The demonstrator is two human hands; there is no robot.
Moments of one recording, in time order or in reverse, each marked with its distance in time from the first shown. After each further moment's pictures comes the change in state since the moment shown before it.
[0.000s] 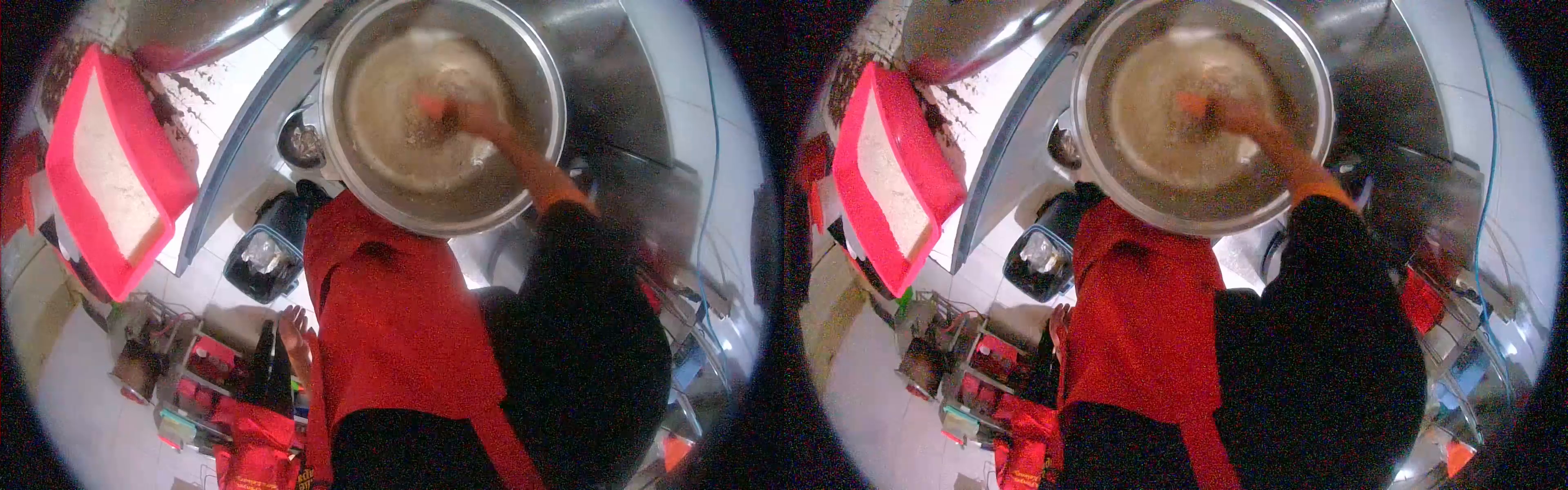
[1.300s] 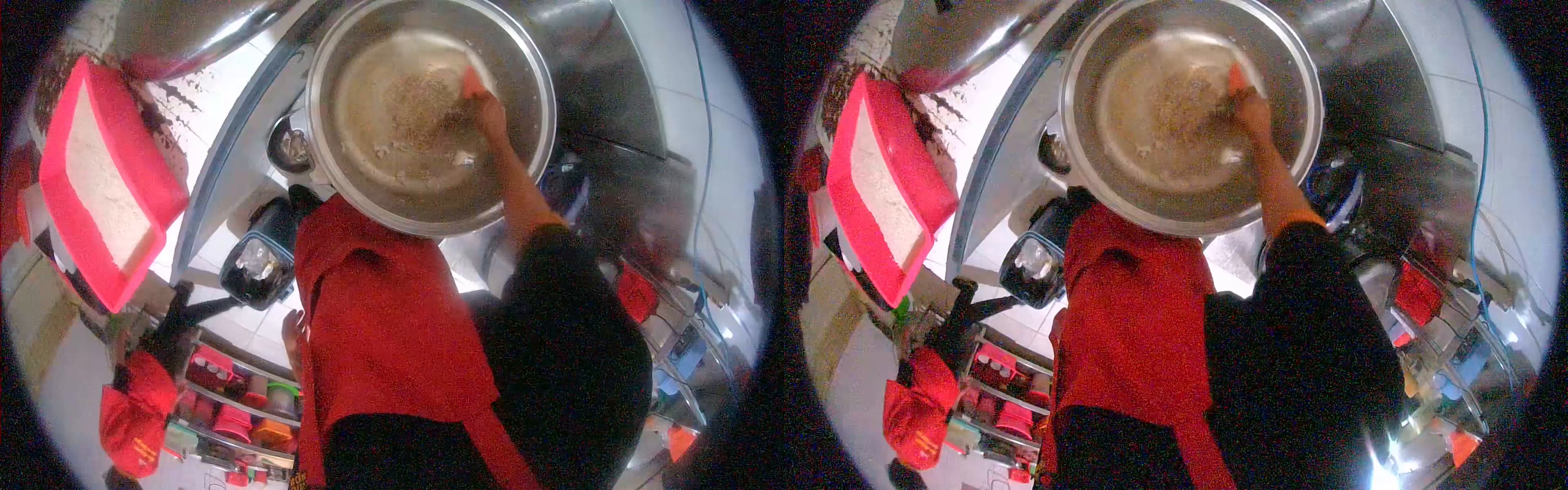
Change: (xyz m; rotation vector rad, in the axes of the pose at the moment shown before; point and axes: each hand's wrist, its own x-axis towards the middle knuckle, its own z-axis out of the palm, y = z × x) left_hand -0.040 0.019 0.039 -0.089 -0.060 0.103; right_hand -0.017 0.017 -0.015 -0.208 0.353 0.481
